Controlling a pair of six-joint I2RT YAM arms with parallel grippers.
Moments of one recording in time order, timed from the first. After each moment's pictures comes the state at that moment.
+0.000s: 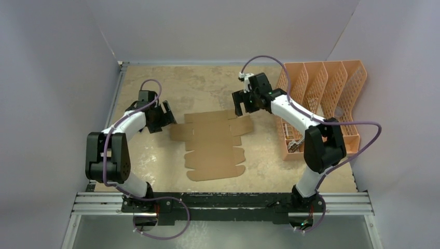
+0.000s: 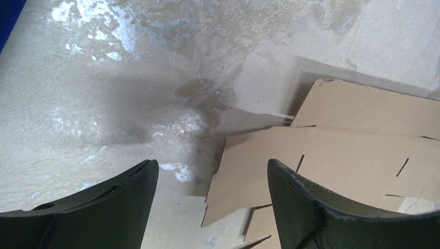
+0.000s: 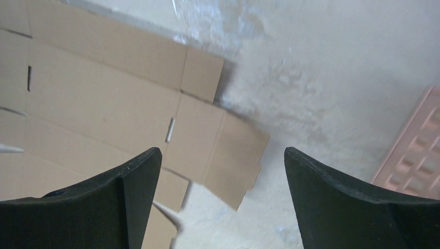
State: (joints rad) left arm -0.03 1.58 0.94 -0.40 0.13 -0.49; right arm 0.45 1.73 1.30 -0.48 -0.09 0.12
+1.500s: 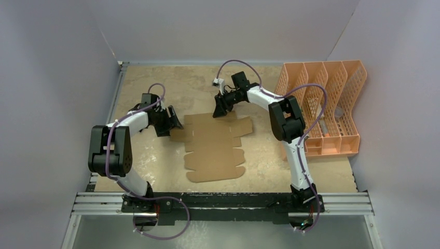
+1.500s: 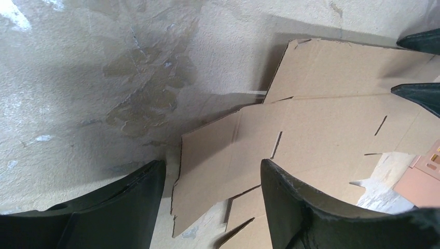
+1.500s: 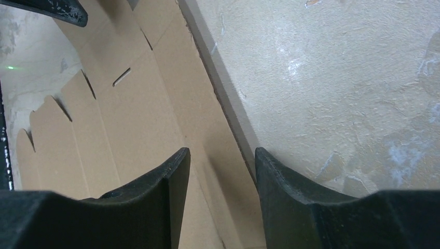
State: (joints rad) left arm -0.03 1.64 0.91 -0.37 0.34 -0.47; right arm 0.44 2.37 1.82 -0.43 -0.88 -0.27
